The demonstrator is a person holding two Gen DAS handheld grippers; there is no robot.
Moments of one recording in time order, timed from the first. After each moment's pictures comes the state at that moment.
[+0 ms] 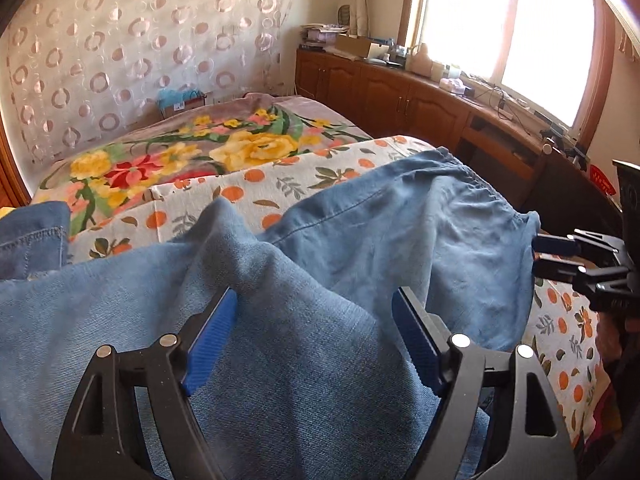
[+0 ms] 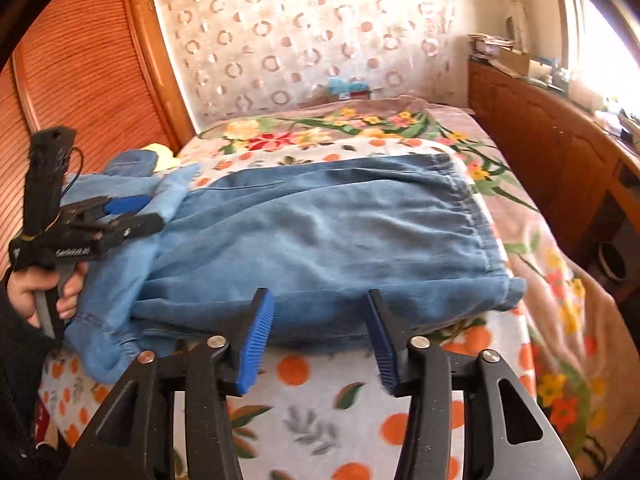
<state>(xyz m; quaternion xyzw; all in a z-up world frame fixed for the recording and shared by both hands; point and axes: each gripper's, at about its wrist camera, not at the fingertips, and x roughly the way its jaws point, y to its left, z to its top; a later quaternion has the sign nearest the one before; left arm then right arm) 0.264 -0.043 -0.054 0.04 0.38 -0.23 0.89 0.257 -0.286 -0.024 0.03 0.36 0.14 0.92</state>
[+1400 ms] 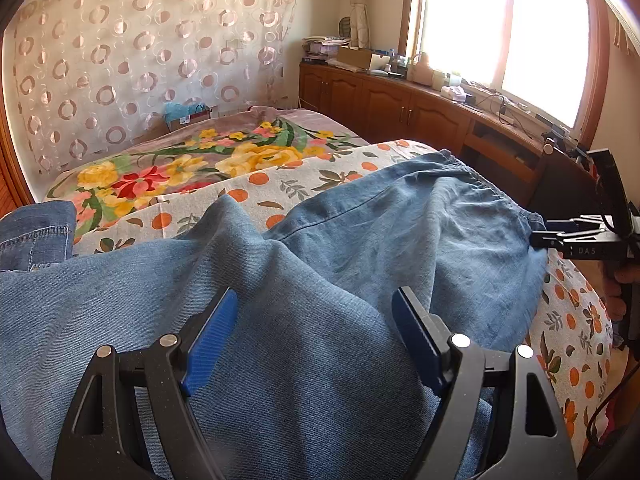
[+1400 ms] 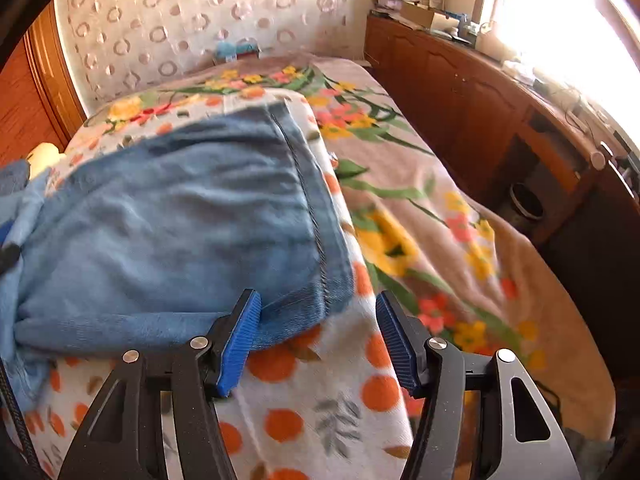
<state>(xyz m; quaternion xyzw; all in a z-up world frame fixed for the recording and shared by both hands) 0.254 -0.036 -0.059 0.05 0.36 -0.23 0.90 0.299 -0.336 -0.028 0.02 0.45 -0.04 0.89</state>
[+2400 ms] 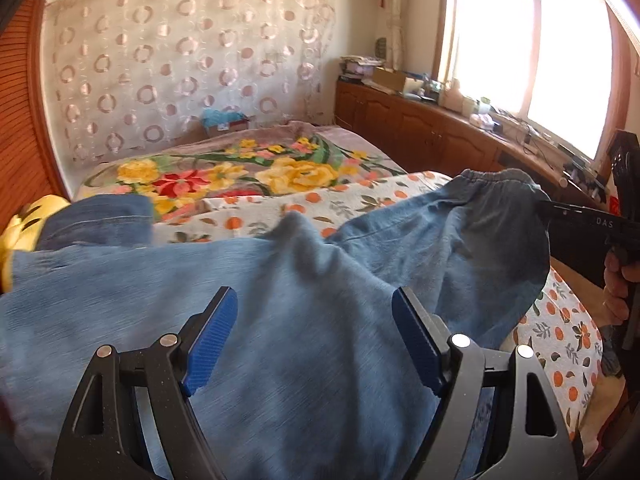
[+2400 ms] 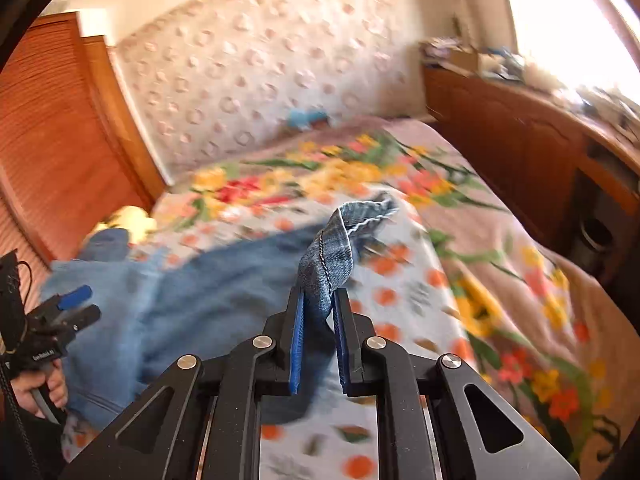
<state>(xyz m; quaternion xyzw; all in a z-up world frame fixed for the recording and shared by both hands) 0.209 0.019 -0.013 0.02 0.34 -0.16 0.93 0.273 -0.310 0.030 0.10 0.31 0.10 0.94</state>
